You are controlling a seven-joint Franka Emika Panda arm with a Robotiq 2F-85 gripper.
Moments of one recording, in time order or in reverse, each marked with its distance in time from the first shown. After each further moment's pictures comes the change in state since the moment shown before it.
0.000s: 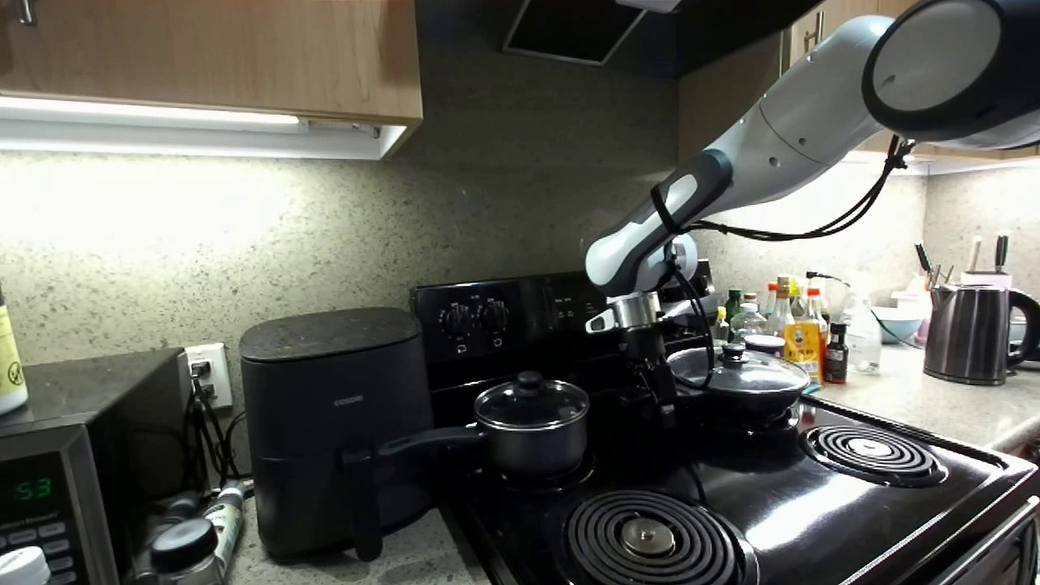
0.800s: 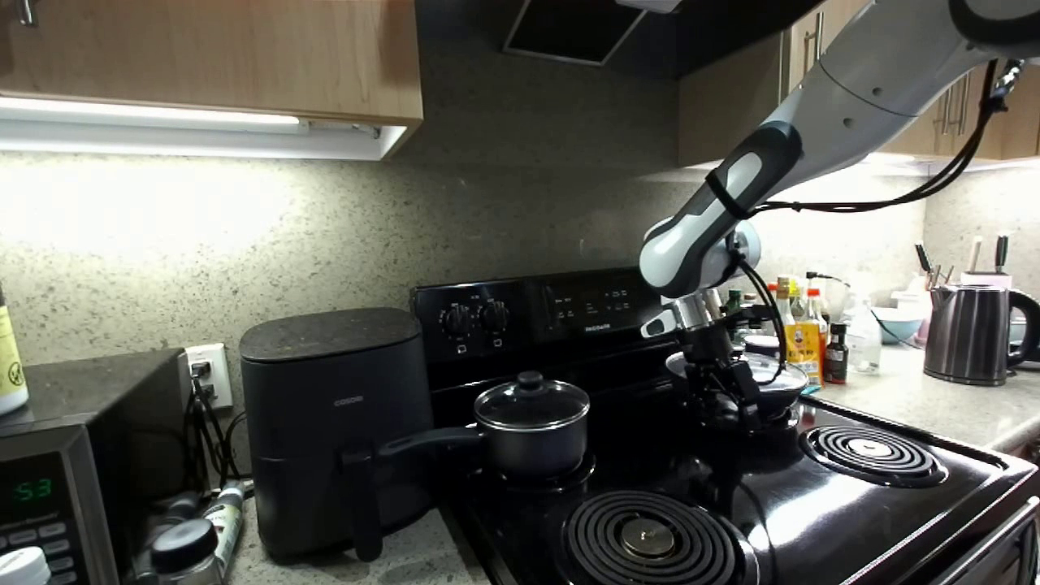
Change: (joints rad) arm -0.018 -0.213 -0.077 -0.315 -0.101 0.035 -0.102
